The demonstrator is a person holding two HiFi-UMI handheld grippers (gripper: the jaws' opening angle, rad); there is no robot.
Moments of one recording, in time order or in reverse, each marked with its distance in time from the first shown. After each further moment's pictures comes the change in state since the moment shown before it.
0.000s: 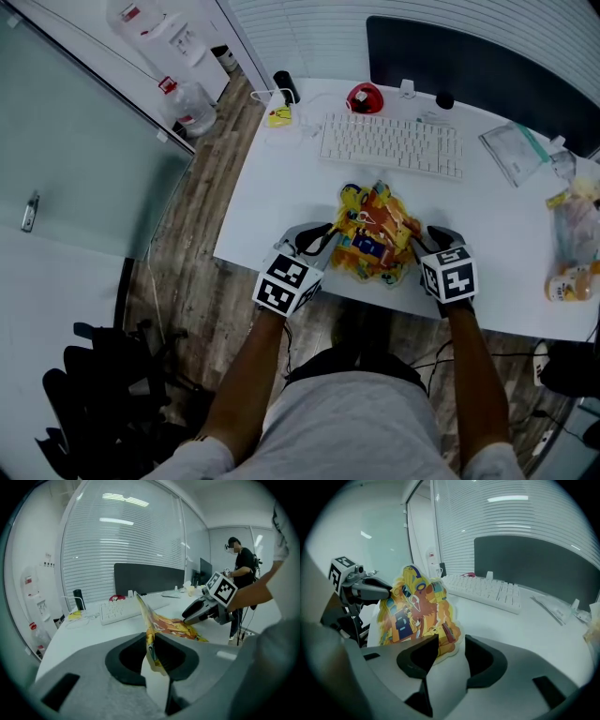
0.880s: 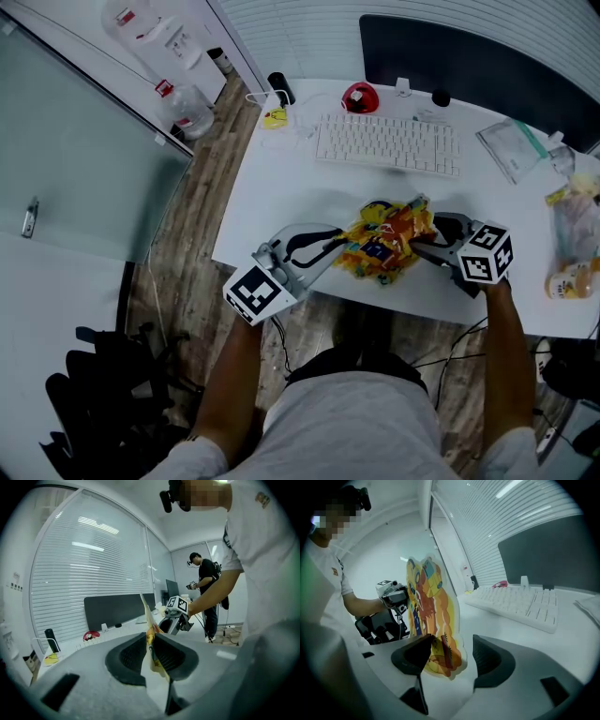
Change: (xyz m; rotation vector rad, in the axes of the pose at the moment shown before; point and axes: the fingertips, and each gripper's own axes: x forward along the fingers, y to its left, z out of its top) left arm -0.044 -0.044 0.068 0.271 -0.312 -0.299; right arm -0.025 0.014 0.030 -0.079 -0.152 0.549
